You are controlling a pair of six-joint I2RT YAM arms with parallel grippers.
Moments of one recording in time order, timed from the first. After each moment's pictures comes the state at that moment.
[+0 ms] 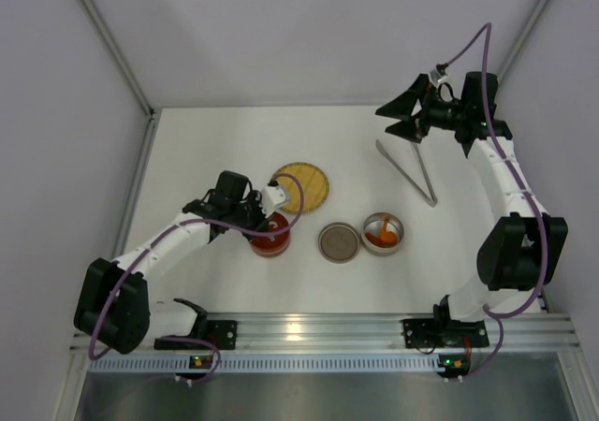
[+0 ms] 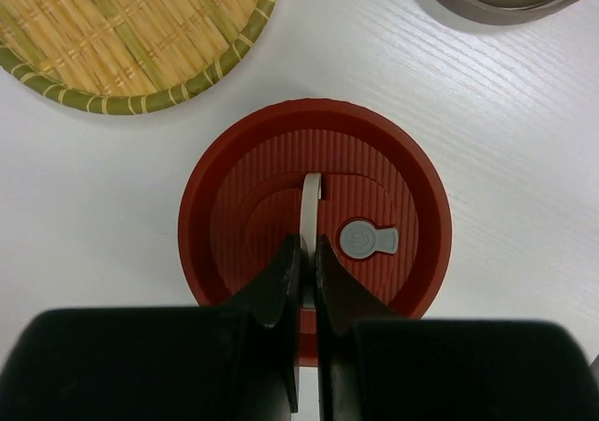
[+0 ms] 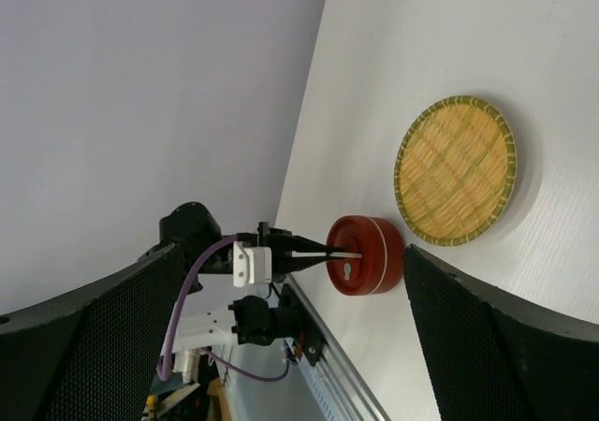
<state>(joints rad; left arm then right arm) -0.44 1.29 0.79 -0.41 0.40 0.52 -0.02 1.60 1.48 -0.30 -1.00 0.77</state>
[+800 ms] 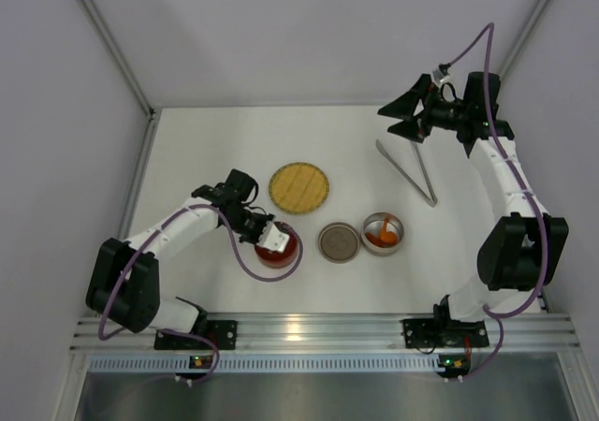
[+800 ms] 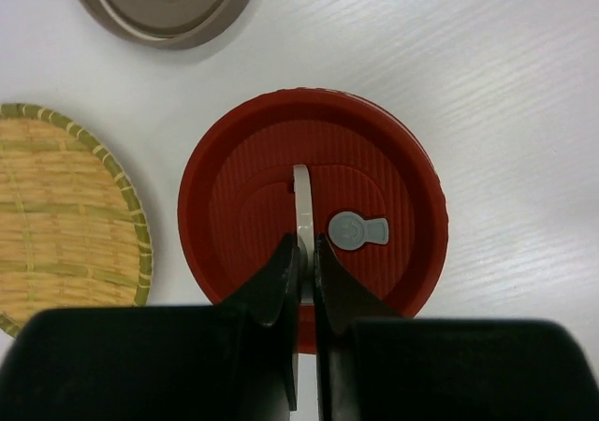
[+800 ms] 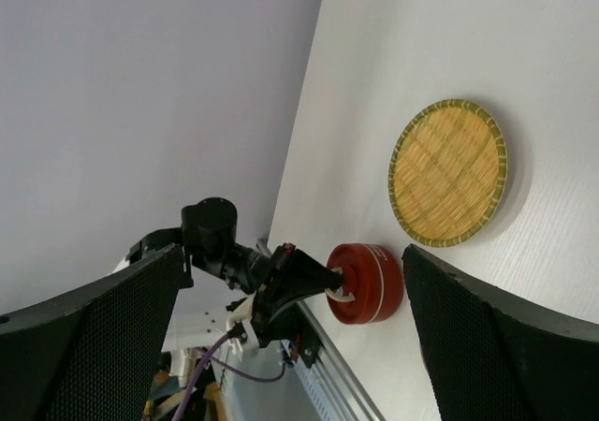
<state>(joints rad) -0.44 1.42 0.91 -0.78 0.66 1.53 -0.03 1.60 1.48 -0.31 -1.00 0.76</state>
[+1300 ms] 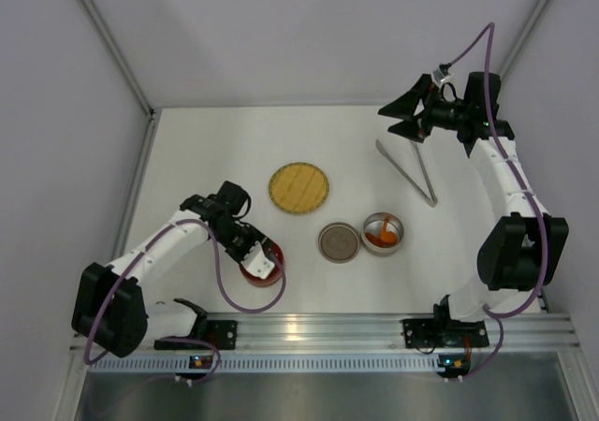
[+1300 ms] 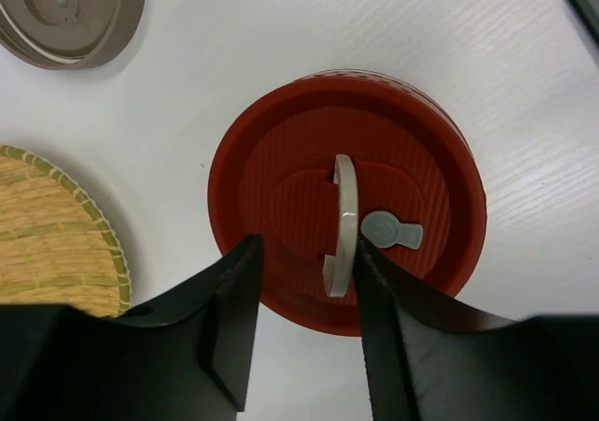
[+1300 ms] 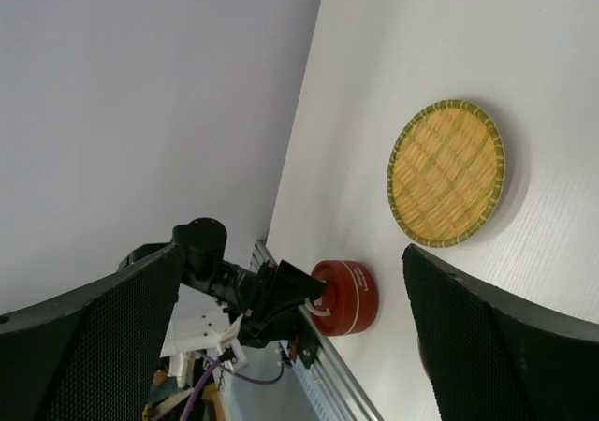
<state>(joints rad) -0.46 1.28 0.86 -0.96 0.58 1.82 -0.03 1.60 1.48 -0.31 -1.00 0.75</state>
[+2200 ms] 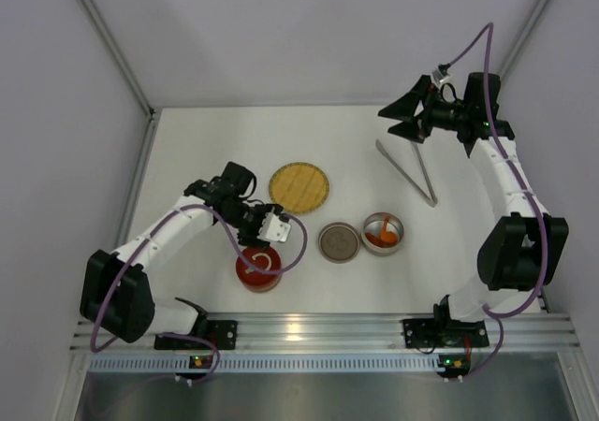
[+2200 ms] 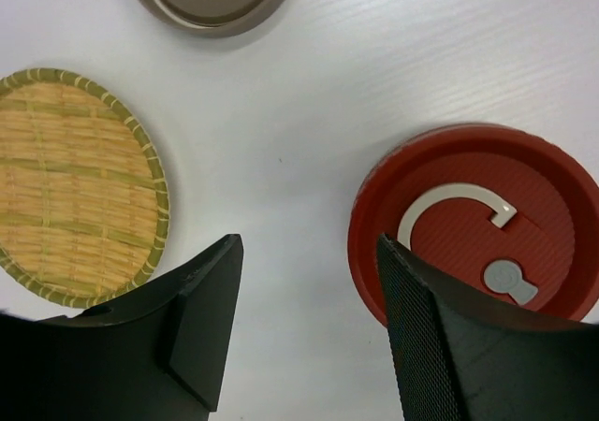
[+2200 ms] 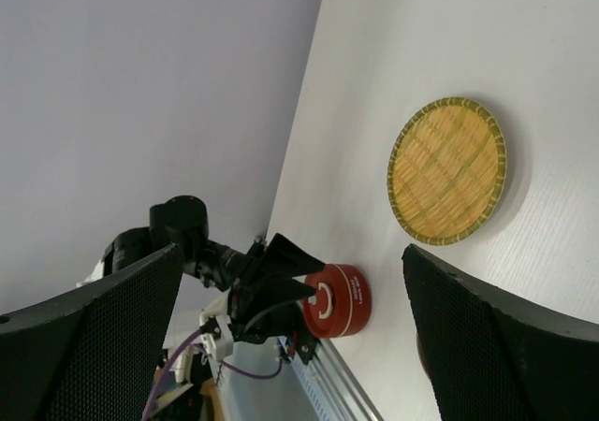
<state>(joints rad) -0.46 1.35 0.99 -0.90 0.64 1.47 -0.03 1.60 1.48 -0.31 -1.01 0.75</state>
